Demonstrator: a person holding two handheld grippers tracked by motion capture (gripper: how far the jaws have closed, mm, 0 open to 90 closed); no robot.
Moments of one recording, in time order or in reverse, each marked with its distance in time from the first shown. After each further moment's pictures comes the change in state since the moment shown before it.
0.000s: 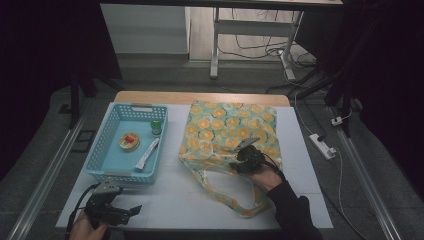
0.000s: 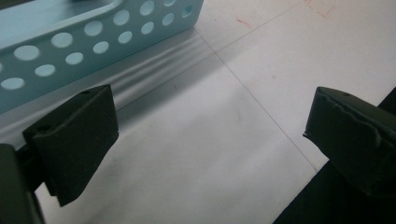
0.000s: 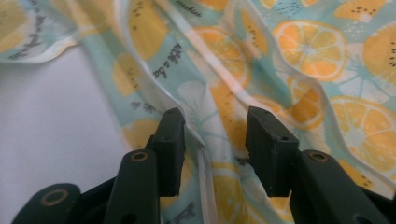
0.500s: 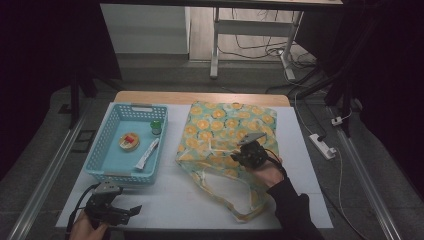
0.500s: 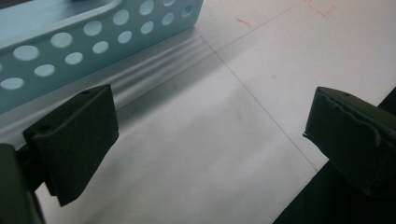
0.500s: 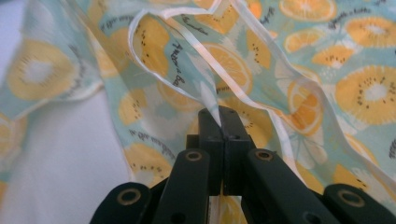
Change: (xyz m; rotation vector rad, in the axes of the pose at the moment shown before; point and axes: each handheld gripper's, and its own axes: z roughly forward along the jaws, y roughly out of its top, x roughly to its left) left arm 0.000 0.000 0.000 0.000 0.001 -0.001; right arm 0.000 0.014 -0.024 -0.112 0.069 0.014
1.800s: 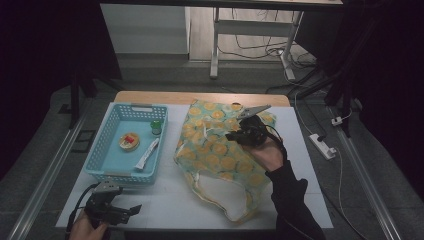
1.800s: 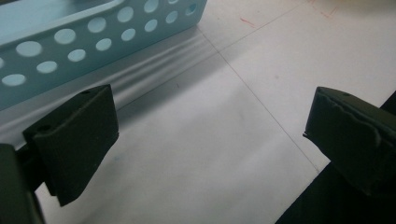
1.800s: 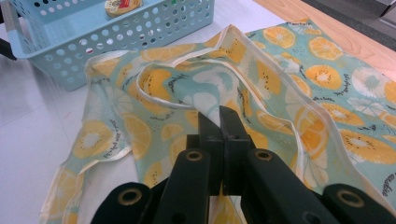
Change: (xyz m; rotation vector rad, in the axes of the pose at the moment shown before) left arm 0.002 0.000 0.001 0.005 -0.002 -0.016; right arm -0.005 0.074 -0.048 -0.087 0.073 0.002
